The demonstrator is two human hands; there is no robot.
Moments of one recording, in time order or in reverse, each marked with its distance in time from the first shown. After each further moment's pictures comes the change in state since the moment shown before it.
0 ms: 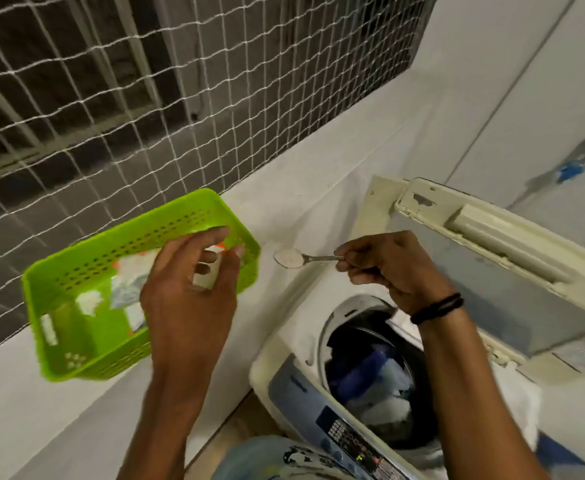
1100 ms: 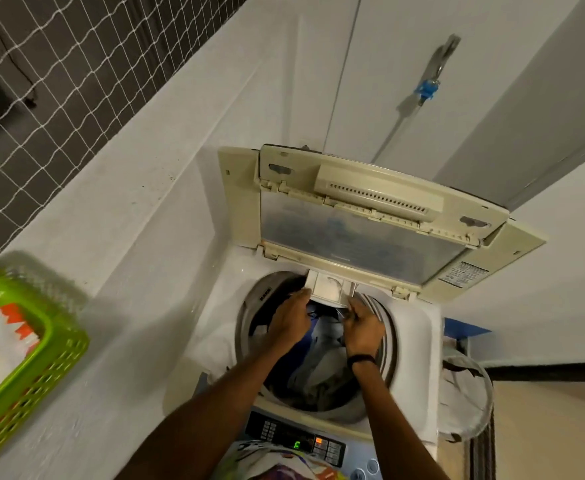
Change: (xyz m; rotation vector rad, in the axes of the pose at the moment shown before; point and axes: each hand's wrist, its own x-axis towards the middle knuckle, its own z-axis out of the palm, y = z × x) left_hand -0.180 -0.084 0.358 0.276 -1.319 0.082; right_hand 0.037 0.305 -0.142 -0.441 0.862 0.159
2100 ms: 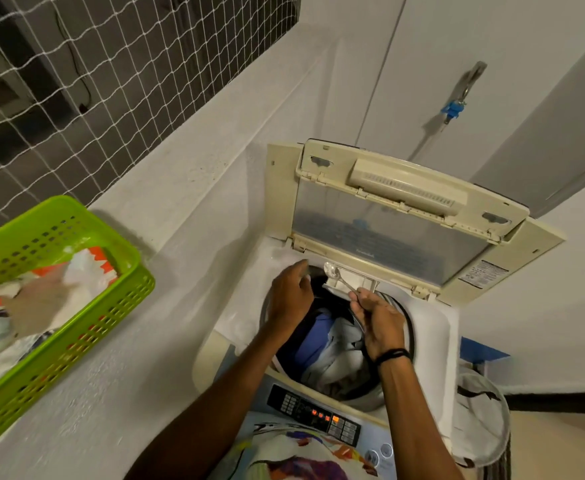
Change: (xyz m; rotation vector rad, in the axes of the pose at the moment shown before) left_hand -0.071 0.005 -0.071 -0.353 0.476 0.019; right_hand -0.043 -0.053 -0.034 1.174 -0.250 0.504
